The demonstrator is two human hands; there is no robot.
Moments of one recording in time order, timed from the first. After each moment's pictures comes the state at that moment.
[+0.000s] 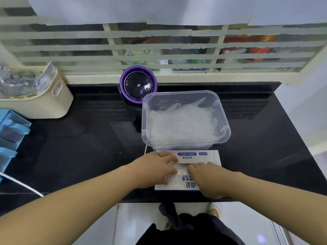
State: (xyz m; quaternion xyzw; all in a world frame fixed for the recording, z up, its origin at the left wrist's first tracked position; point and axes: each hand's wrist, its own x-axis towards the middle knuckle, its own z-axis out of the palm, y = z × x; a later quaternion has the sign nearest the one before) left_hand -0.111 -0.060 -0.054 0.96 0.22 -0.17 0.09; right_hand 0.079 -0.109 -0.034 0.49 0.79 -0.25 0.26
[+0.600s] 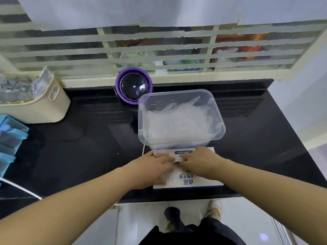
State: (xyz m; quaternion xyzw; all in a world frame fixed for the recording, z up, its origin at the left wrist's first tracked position) left_hand -0.118 -0.063 -0.063 0.95 0.23 -0.19 0.11; right_hand 0.088 -0.080 -0.071 0.37 0.90 -0.06 0.21
